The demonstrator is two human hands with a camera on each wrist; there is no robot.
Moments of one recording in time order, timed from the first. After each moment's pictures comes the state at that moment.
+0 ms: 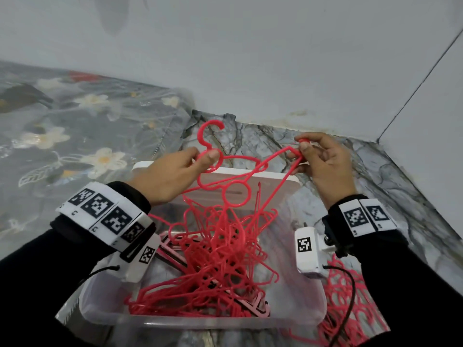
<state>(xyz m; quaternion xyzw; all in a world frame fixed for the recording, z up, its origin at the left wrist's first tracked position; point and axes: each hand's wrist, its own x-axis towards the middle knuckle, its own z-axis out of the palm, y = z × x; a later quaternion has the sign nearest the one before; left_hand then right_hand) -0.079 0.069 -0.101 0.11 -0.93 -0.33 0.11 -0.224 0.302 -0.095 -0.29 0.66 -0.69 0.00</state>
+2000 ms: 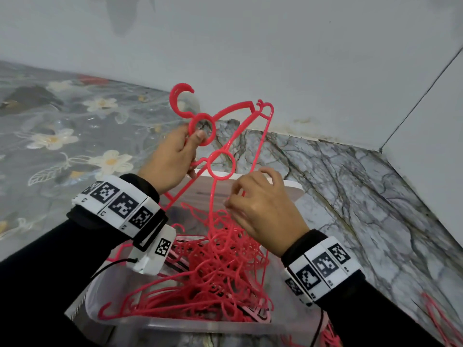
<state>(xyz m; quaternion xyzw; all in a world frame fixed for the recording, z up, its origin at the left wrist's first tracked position) -0.096 0.063 -0.090 0.09 -0.80 -0.53 0.27 -0.136 0.263 -0.106 -0.57 0.78 -0.06 -0.25</state>
